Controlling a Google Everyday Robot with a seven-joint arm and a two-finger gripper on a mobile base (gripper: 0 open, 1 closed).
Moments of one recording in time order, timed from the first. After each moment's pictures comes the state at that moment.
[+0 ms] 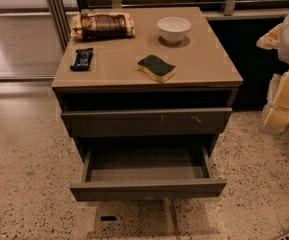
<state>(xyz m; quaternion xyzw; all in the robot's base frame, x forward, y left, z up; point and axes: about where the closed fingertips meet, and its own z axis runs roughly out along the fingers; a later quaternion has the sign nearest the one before) 0.438 -0.217 0.976 -0.60 0.78 -0.03 0.16</state>
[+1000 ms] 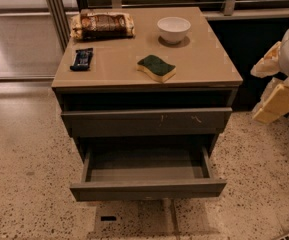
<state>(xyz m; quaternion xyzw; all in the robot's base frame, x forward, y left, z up) 0.439 -0.219 0.958 -0.59 0.78 -0.03 0.18</state>
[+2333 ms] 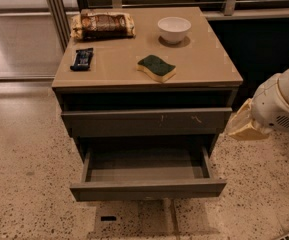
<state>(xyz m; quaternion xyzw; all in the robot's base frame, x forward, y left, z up) 0.437 -0.211 0.853 -0.58 0.79 0.05 0.20</state>
